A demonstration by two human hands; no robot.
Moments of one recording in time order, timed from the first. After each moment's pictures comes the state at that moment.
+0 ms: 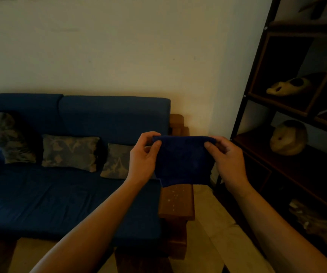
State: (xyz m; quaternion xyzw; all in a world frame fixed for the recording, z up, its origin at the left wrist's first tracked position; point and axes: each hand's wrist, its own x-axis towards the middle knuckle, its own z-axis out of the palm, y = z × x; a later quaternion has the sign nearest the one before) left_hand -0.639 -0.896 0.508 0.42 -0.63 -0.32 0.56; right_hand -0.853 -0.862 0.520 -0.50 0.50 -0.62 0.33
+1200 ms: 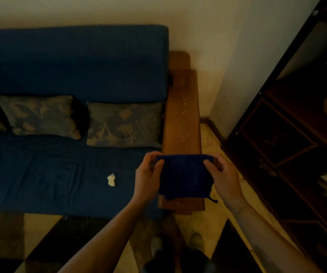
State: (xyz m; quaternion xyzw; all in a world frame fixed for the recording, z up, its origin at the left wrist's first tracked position) left_hand -0.672 -1.084 0.312 0.59 -0.55 -0.46 0.38; right_hand -0.885 -1.059 0.304 -0.41 0.67 -0.44 0.43
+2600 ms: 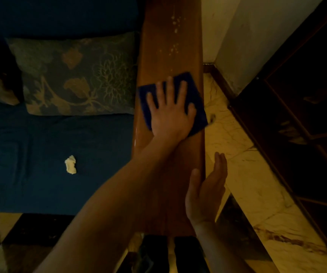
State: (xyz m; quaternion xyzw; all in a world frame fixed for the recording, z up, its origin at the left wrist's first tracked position) left_hand -0.815 -1.278 0.052 0.64 -0.76 -0.10 0.00; right_hand -0.863 -1.088 0.042 -0.39 0.80 -0.40 0.24
